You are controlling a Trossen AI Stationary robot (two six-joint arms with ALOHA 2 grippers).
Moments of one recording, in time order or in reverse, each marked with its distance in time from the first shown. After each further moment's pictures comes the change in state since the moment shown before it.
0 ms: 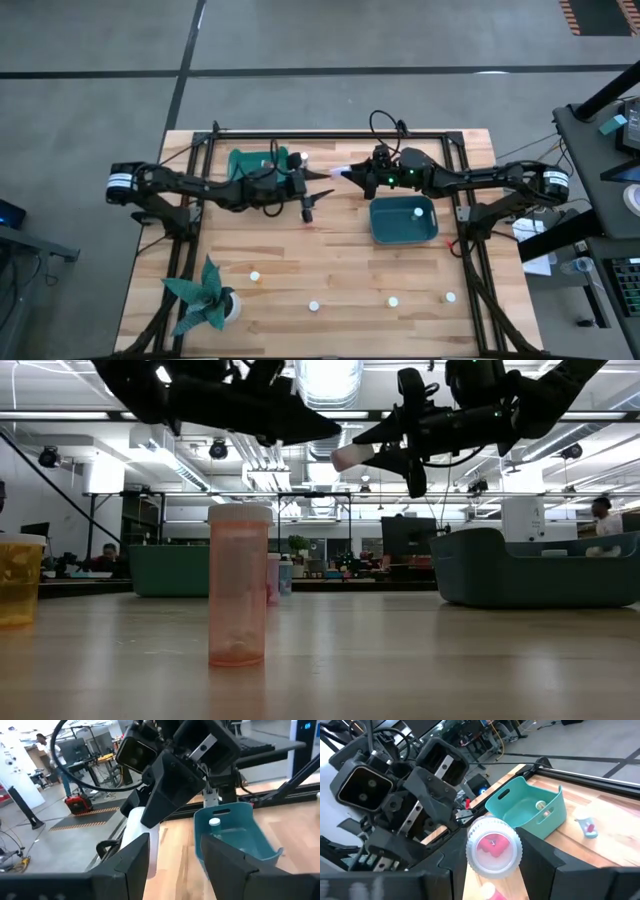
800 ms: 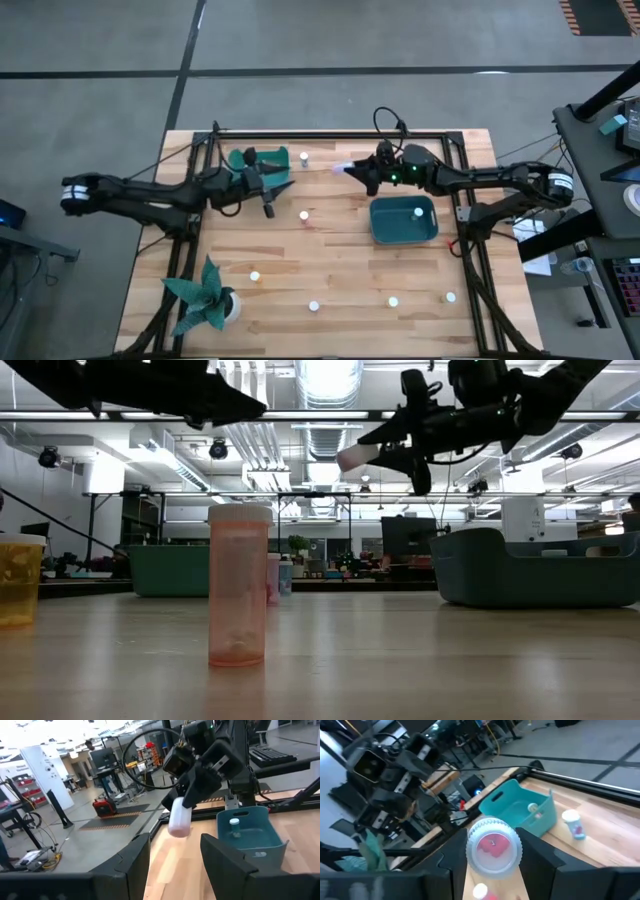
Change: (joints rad) left arm 0.000 -0.483 -0.258 -0.155 -0.103 0.001; right arm -0.029 -0.039 0.000 -0.052 -0.008 -0.014
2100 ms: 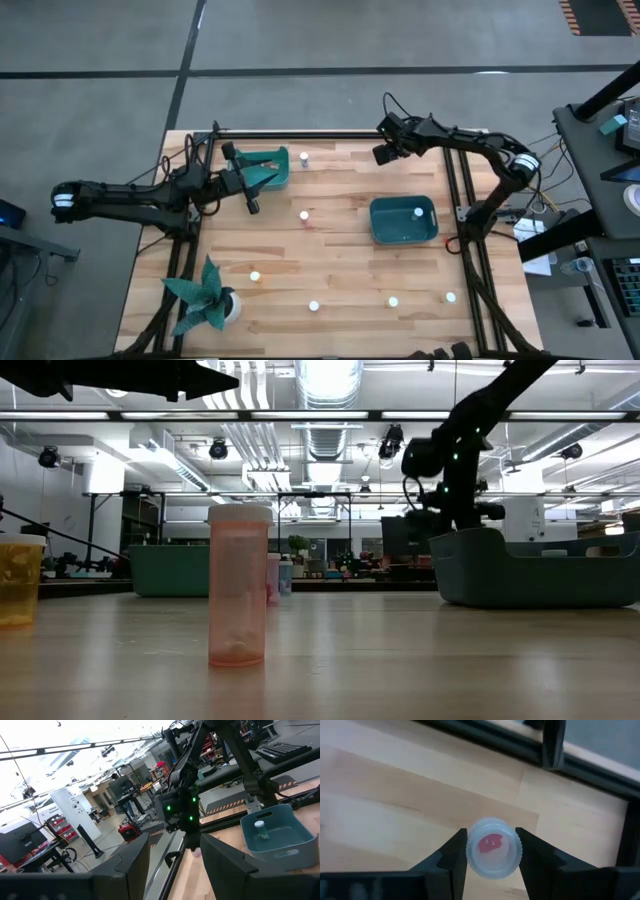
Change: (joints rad) left arm 0.002 -0.236 -0.020 -0.104 -0.015 0.266; right arm -0.356 0.301 0.470 -1.321 0.468 -0.097
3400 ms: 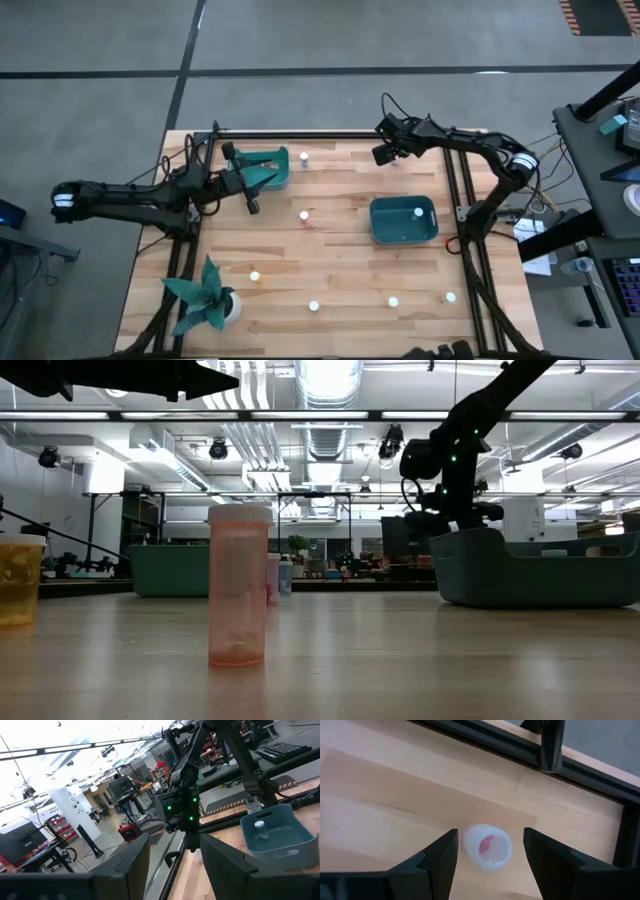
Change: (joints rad) left arm 0.000 0.000 0.000 0.000 0.000 0.000; right arm 0.002 0.021 0.002 0.009 0.029 -0.008
